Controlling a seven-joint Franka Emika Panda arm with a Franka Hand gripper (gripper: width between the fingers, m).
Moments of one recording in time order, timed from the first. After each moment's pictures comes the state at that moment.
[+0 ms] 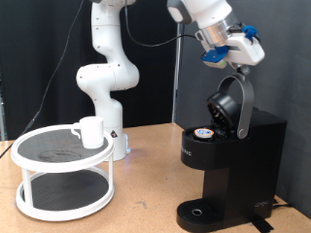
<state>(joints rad) 0.13 -0.14 0.07 -2.03 0.66 2.05 2.35</state>
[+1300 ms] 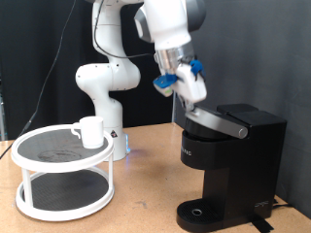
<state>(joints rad) 0.00 -0.14 0.02 -2.20 0.33 2.10 2.35</state>
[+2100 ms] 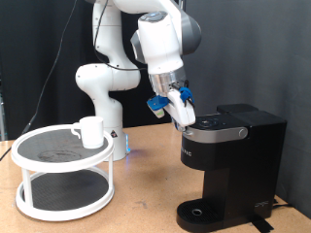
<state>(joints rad) -0.01 -0.11 0.02 -2.28 0.35 2.22 2.32</state>
